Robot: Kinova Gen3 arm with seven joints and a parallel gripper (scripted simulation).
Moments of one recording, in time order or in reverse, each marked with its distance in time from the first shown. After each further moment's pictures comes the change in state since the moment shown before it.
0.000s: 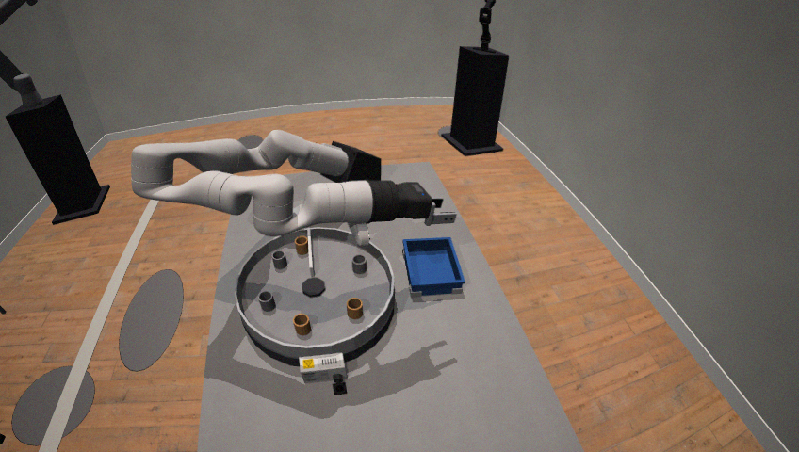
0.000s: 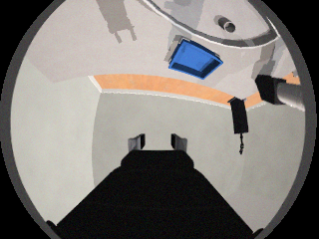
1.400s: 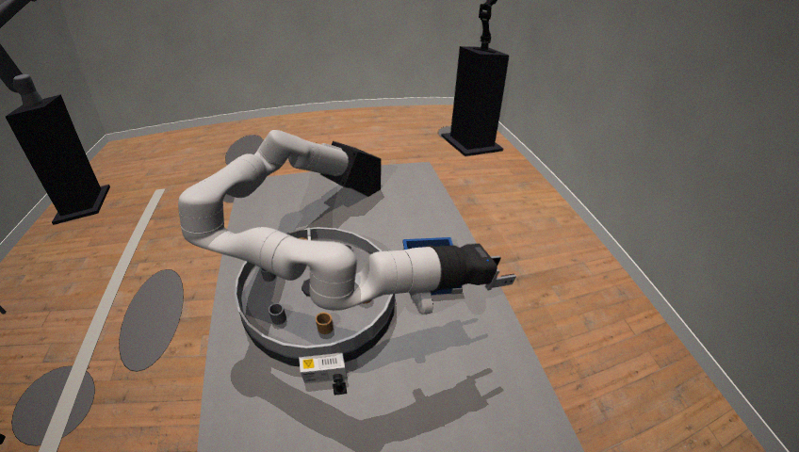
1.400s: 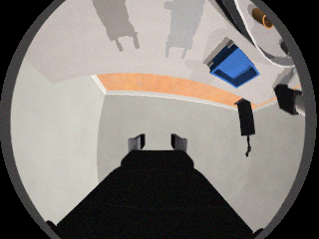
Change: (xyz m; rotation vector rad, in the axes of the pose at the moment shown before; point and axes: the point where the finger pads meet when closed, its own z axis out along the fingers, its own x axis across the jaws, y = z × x) arm -0.141 -0.055 0.078 0.010 -0.024 0.005
